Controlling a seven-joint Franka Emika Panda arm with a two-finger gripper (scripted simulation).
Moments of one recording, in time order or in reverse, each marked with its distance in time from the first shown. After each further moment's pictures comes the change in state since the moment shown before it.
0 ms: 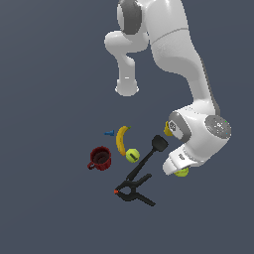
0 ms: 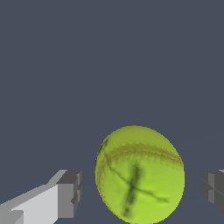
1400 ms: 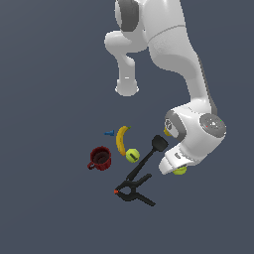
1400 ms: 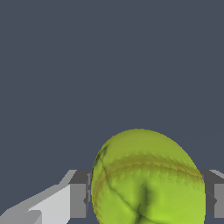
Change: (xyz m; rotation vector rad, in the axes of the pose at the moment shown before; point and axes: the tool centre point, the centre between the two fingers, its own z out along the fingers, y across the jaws) arm -0.007 0.014 -0.004 0.000 -0.003 -0.001
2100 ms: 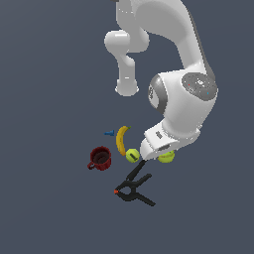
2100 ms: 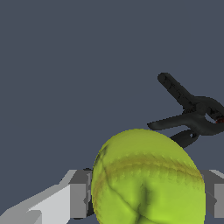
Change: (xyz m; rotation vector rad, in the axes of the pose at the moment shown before) arm -0.036 0.076 -0.114 -0.001 0.001 0.001
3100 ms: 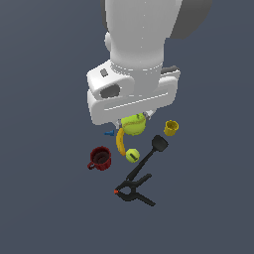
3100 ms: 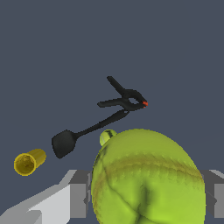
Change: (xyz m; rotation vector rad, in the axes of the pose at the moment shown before) arm -0.049 0.114 -0.173 0.001 0.002 0.001
